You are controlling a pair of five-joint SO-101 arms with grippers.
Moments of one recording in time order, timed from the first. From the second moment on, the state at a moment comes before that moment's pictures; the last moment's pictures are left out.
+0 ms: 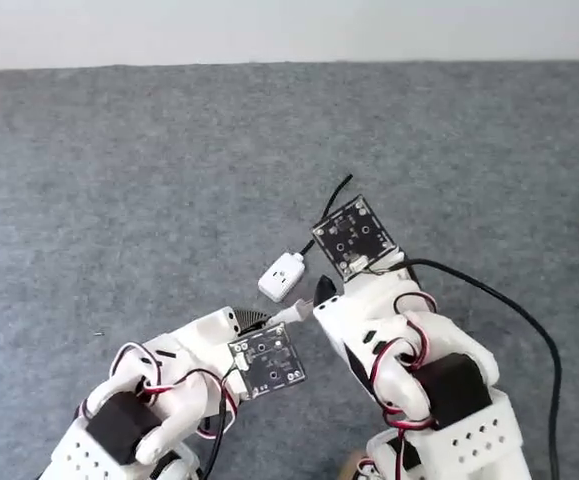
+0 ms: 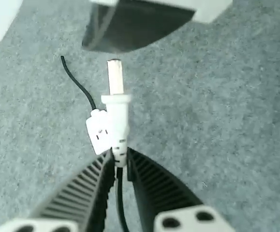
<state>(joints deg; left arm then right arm) 36.1 -79.3 67.2 70.4 -24.0 -28.4 -64.6 44.3 71.8 10.7</state>
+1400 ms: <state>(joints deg) 35.9 -79.3 64.7 71.0 -23.7 -28.5 -64.6 63.6 53.0 10.7</state>
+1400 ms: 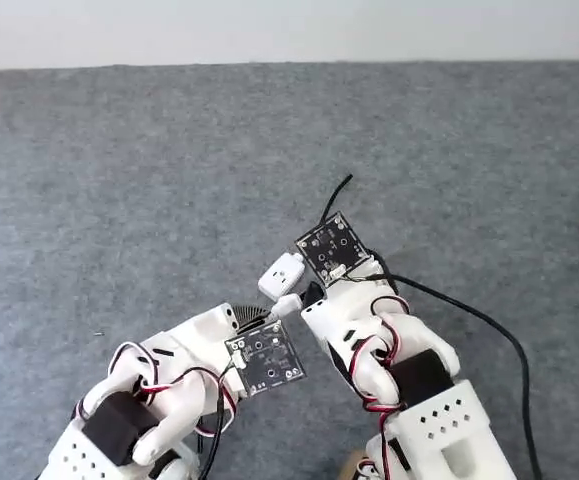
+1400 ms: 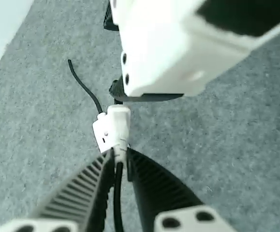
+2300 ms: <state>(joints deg) 36.0 -79.4 61.1 74.3 -23.6 -29.0 -64.6 68.0 49.1 10.6</state>
